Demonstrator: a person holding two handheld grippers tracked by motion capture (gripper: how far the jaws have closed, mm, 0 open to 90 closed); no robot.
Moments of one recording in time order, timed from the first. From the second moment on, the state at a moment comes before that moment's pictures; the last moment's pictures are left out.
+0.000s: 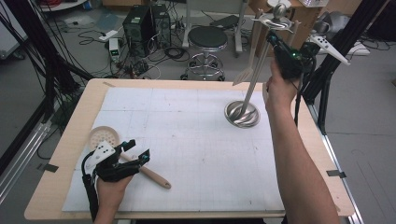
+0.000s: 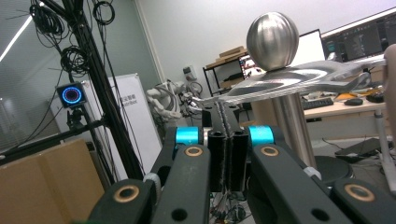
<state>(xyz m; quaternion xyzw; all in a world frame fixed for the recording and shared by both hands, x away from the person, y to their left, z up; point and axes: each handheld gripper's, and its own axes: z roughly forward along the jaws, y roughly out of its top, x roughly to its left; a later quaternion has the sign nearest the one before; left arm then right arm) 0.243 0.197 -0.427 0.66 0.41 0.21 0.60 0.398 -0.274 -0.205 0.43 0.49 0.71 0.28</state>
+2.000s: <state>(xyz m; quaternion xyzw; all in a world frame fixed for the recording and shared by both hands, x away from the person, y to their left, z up) 0.243 0.192 -0.427 0.66 0.41 0.20 0.59 0.319 -0.300 -0.350 0.43 0.61 0.60 0.28</state>
